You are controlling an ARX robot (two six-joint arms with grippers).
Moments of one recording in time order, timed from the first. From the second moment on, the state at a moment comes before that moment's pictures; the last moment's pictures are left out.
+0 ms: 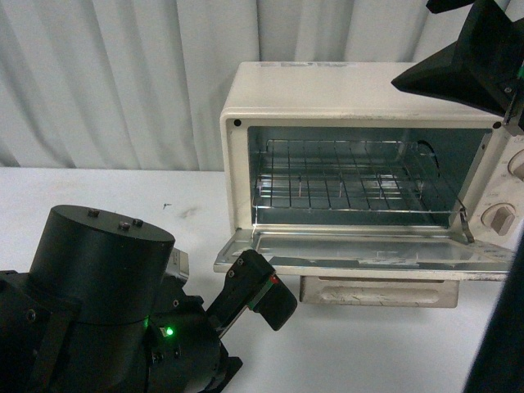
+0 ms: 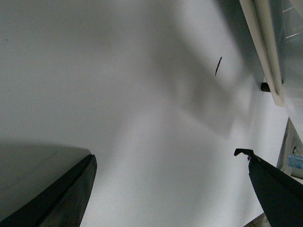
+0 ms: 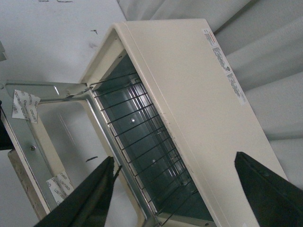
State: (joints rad) left arm -0.49 2.03 0.61 0.74 0.19 -1.15; right arm 0.32 1.41 1.04 -0.16 -0.20 -0.88
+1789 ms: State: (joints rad) left arm -0.49 2.03 0.61 0.74 0.19 -1.15; right arm 0.00 0.60 0.05 0.54 0.00 -0.02
